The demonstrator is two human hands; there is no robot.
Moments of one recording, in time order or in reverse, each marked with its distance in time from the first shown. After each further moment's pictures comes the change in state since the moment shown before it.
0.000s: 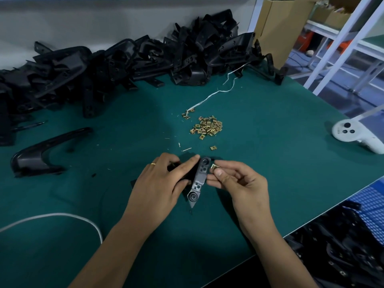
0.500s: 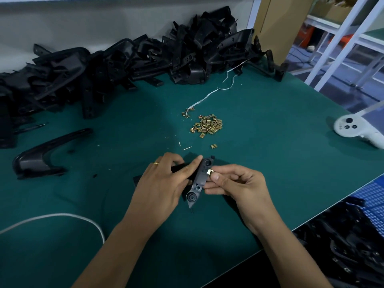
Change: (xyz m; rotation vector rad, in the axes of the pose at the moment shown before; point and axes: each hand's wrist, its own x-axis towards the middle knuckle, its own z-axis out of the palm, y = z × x) left_hand 0.001 -0.002 0.003 -0.038 0.005 0.080; right_hand 0.003 -0.001 -0.008 0.019 -0.147 0.160
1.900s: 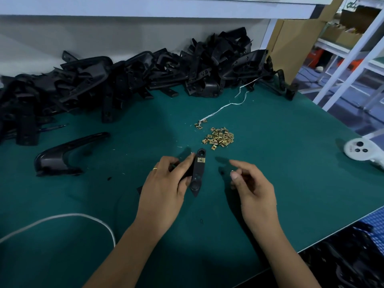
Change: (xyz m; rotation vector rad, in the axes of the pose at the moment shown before) left_hand 0.002 0.004 -0.012 -0.101 0.084 -0.307; right_hand 0.014 0.005 0.001 -0.560 0.227 -0.292
